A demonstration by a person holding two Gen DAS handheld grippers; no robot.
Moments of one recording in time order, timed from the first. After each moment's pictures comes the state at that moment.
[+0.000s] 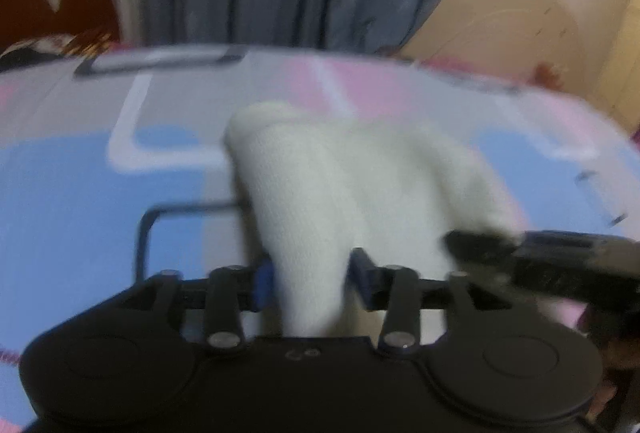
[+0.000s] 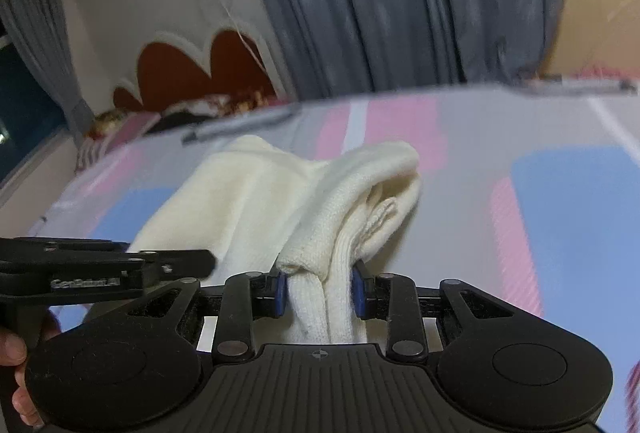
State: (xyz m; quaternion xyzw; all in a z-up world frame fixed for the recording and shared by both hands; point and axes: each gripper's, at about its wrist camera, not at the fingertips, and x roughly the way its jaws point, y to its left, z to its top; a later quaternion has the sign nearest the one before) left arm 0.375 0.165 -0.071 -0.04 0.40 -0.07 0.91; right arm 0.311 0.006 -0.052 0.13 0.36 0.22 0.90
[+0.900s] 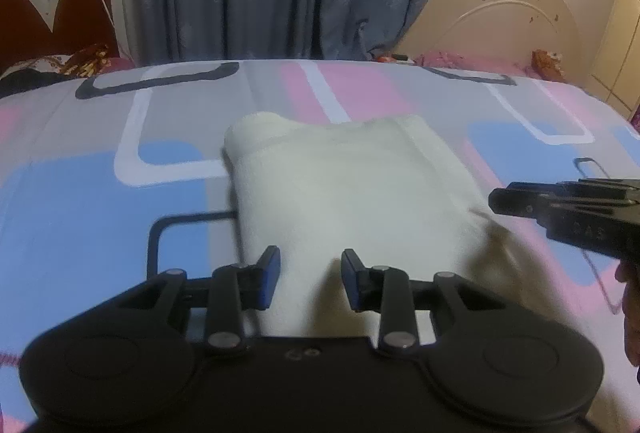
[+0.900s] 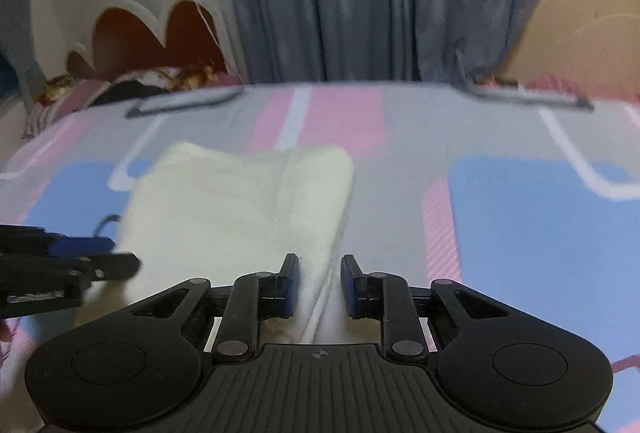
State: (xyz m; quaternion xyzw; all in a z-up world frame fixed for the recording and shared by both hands) left arm 0.364 0.157 -0.048 -0.01 0.39 -0.09 0.92; right arm 0.314 0.013 -0.019 0.04 0.34 0.17 0.92
